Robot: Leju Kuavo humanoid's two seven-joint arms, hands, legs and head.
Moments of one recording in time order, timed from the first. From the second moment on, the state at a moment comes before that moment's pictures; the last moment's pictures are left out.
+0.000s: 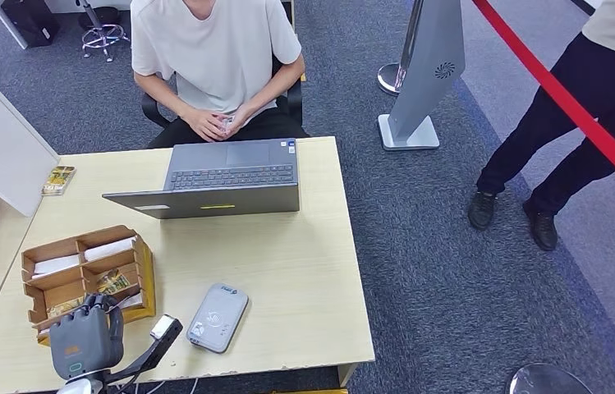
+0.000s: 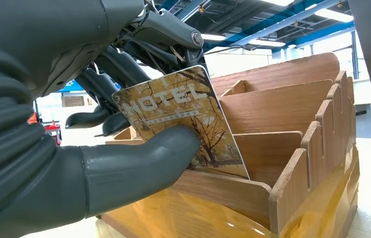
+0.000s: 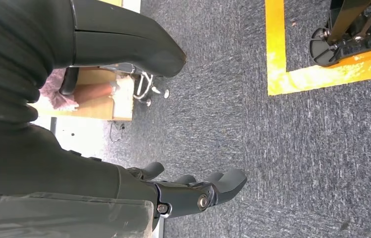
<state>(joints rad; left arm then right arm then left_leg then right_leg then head) 0.02 -0.02 -0.02 -0.96 -1.50 0.70 0.03 -0.10 0.07 -1.25 -0.20 1.15 -0.01 -0.02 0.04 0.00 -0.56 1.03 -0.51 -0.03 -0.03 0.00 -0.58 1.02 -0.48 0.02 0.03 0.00</state>
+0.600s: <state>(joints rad) 0.02 -0.02 -0.02 -0.95 -1.49 0.70 0.00 -0.10 0.07 -1.25 -0.20 1.15 -0.01 -0.02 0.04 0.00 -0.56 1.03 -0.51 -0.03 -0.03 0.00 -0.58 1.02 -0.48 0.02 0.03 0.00</state>
